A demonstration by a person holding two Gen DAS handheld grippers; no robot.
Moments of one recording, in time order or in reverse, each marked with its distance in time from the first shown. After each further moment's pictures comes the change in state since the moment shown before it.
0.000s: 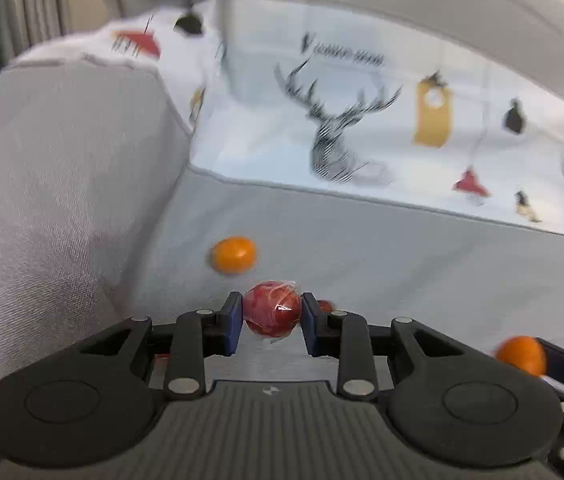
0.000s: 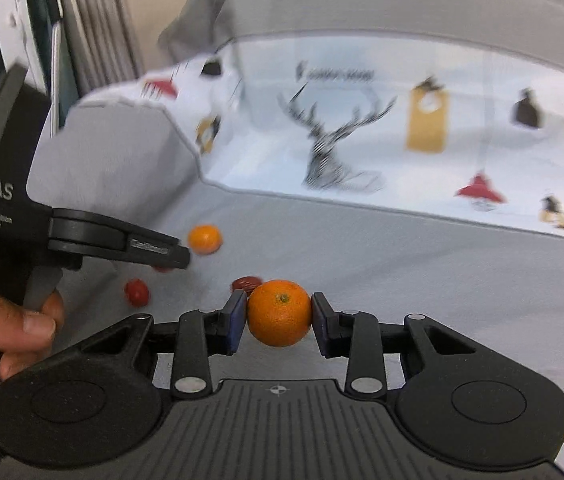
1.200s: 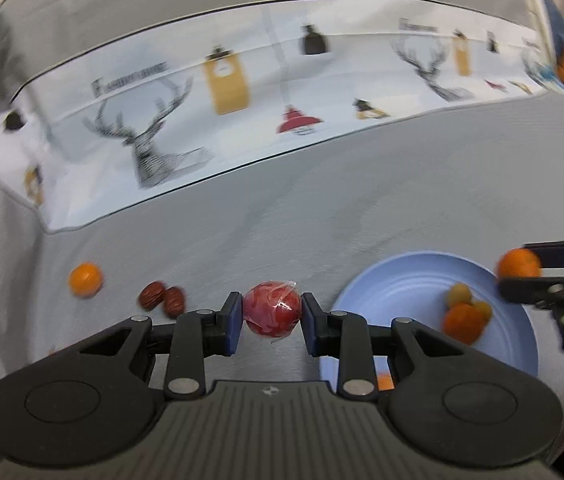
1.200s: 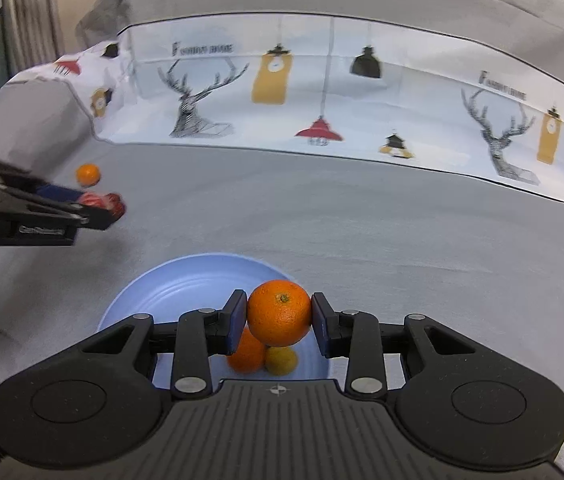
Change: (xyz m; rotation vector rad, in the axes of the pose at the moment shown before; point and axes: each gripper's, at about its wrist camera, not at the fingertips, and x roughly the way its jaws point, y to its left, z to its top) left arm -0.027 -0.126 -0.076 0.494 -0.048 -0.175; right arm -0.073 -0.092 -0.083 0.003 0.106 -0.197
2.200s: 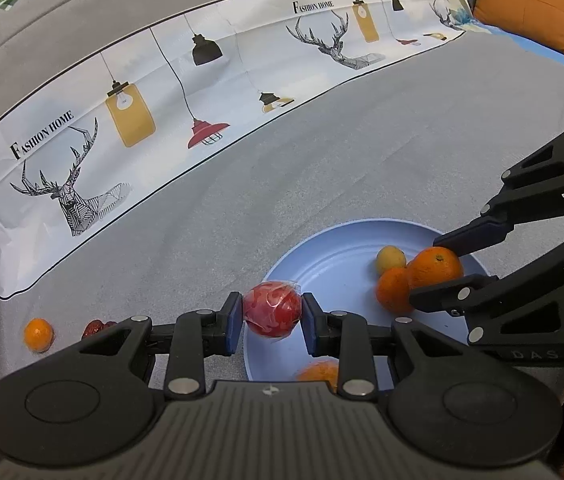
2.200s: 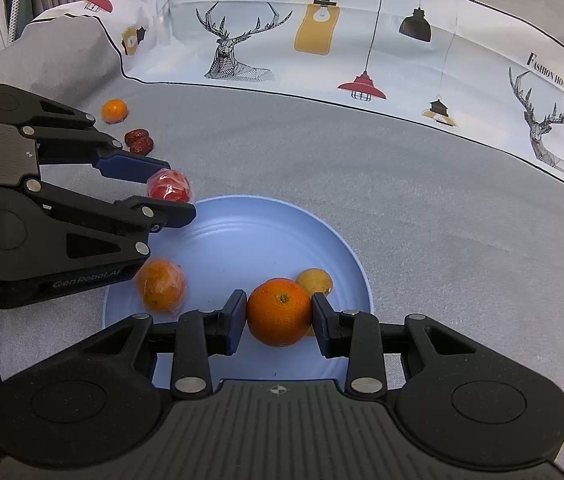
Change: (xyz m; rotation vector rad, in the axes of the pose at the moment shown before) left arm 0.010 -0.053 -0.012 0.245 -0.037 -0.103; right arm 0.022 0.014 -0.011 -0.075 0.112 0.032
